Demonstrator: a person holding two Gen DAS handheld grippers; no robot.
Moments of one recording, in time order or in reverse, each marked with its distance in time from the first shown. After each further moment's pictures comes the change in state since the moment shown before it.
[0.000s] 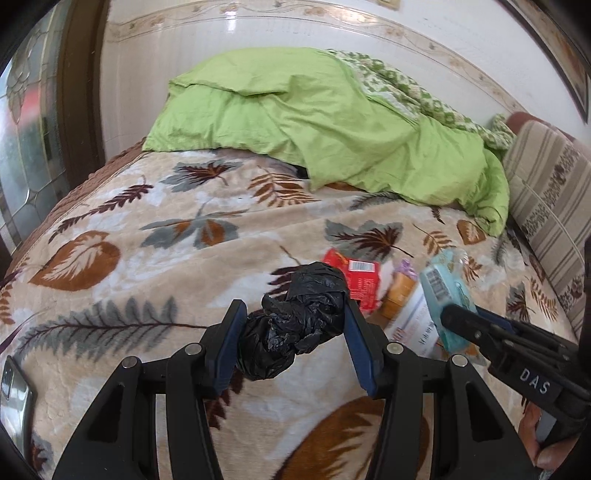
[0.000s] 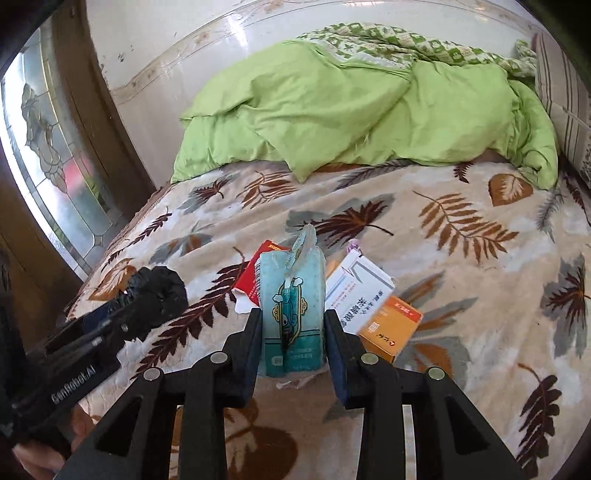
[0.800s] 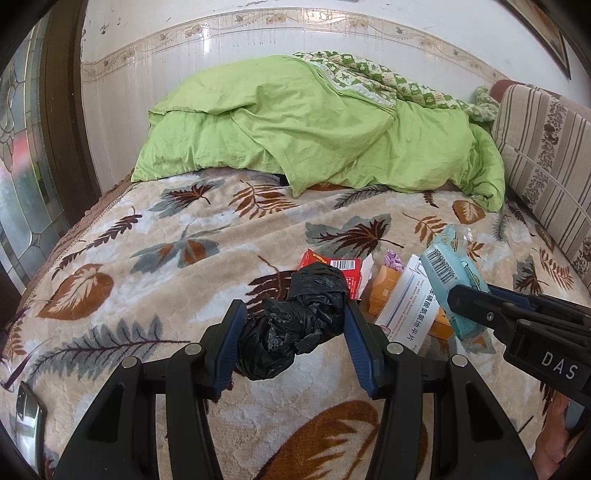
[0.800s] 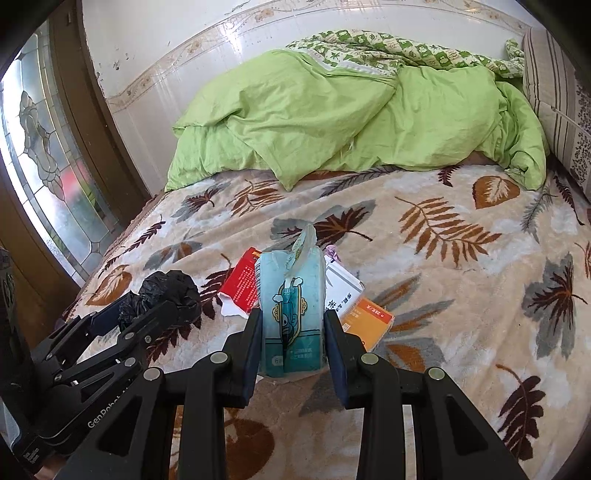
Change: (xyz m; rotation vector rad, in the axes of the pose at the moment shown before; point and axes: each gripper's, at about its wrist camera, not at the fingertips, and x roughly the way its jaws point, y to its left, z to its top) left arm 0.003 -0.037 -0.005 0.128 -0.037 0.060; right arm -0.017 -0.015 -0.002 0.005 -0.027 -0.019
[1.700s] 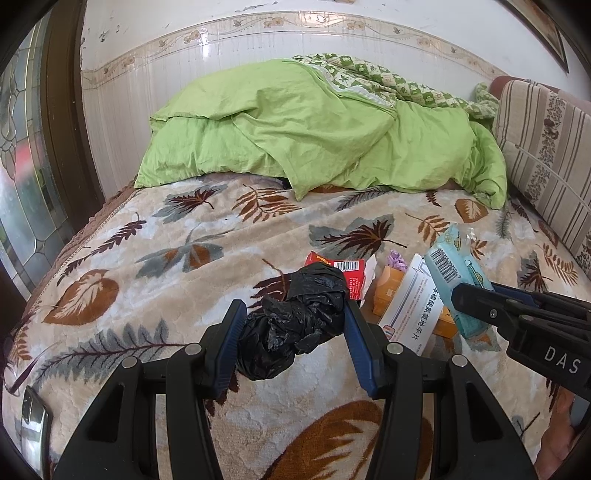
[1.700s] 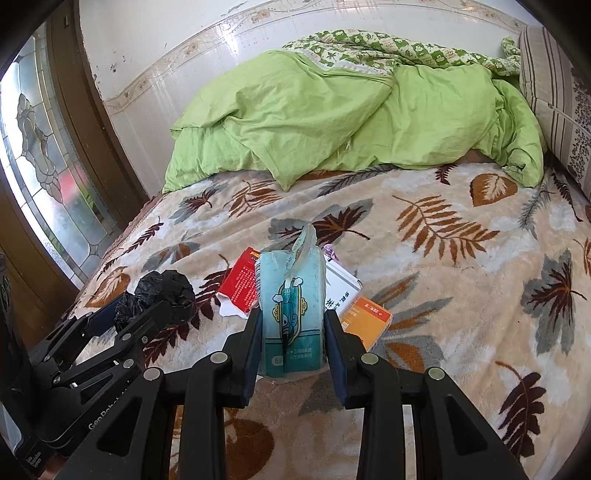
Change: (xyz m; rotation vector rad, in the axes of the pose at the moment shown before) left arm -0.003 0.002 0.000 0.007 -0.009 0.012; right arm 0.001 -0.001 0.000 0.008 -0.002 -0.006
